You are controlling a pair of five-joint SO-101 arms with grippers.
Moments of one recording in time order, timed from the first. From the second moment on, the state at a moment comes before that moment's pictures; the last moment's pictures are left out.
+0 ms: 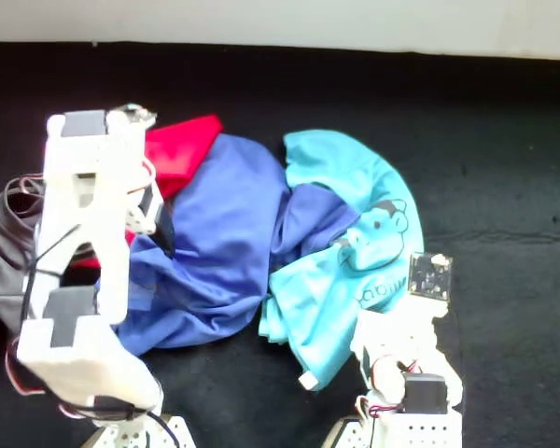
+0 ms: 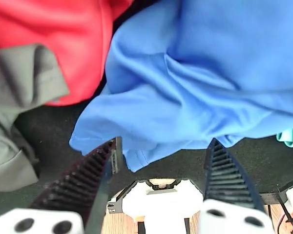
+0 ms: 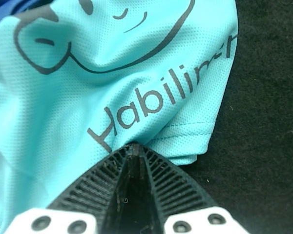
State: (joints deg) left arm -11.7 11.8 -3.6 95.2 -41.4; right arm -5.4 -104.8 95.8 72.0 -10.1
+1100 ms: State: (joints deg) left arm -39.9 15.5 -25.8 91.8 -41.4; right arm -5.4 -104.8 95.8 72.0 -10.1
